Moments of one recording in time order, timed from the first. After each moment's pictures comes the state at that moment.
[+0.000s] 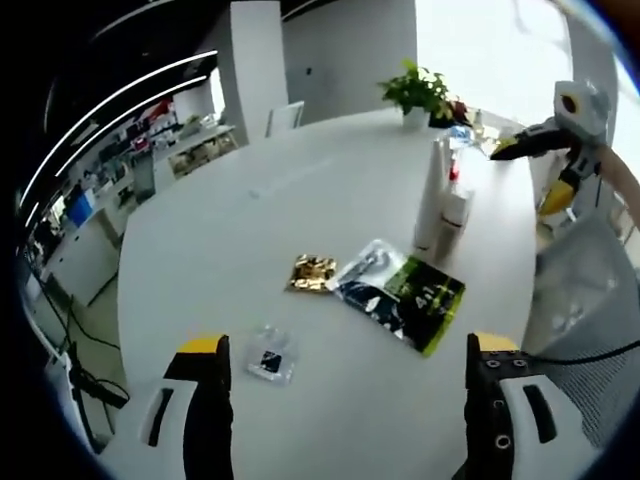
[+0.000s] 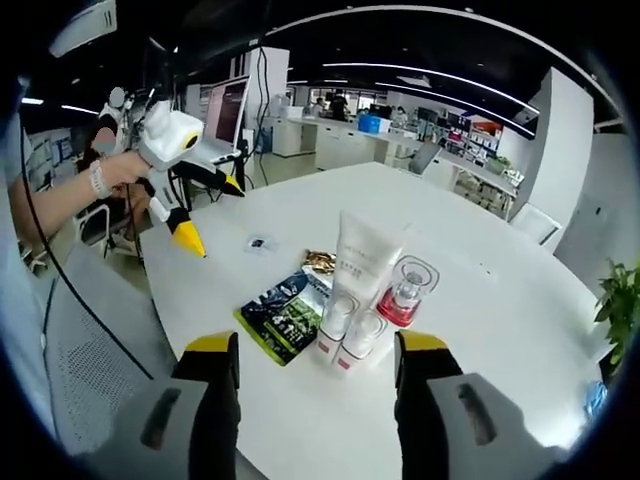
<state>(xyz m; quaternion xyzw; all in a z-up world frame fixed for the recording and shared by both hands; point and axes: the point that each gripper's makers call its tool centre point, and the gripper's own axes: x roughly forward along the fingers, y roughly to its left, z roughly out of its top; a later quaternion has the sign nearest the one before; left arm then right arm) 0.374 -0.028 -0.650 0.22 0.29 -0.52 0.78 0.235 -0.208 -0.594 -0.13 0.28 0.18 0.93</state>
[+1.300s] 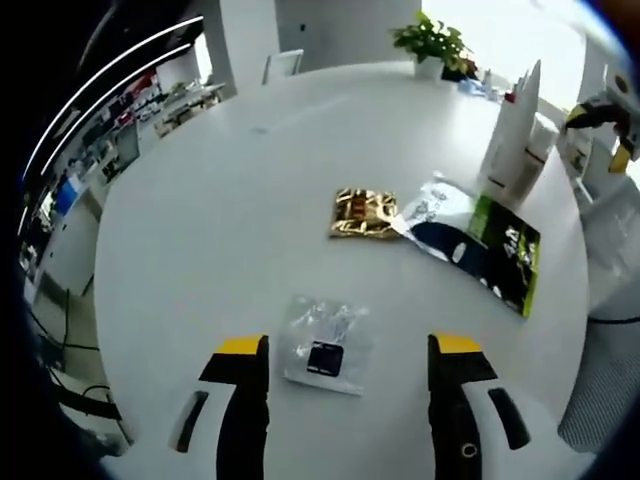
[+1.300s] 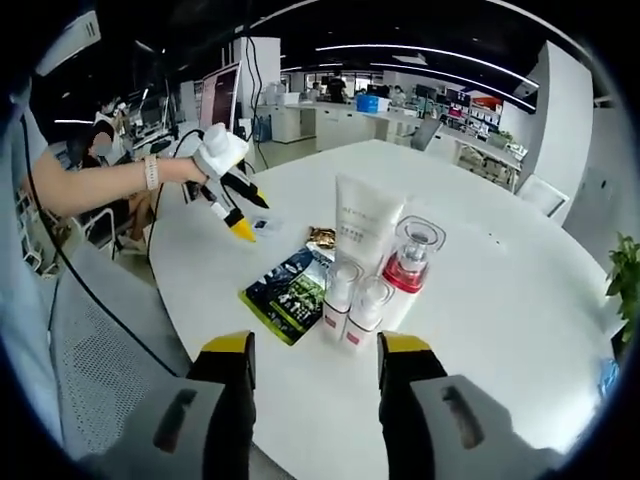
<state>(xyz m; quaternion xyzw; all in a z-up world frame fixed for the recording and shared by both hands) 0.448 -0.024 -0.738 0.27 0.36 -0.51 0.74 0.223 -0.209 -0.617 -0.09 0.33 0.19 0.92</state>
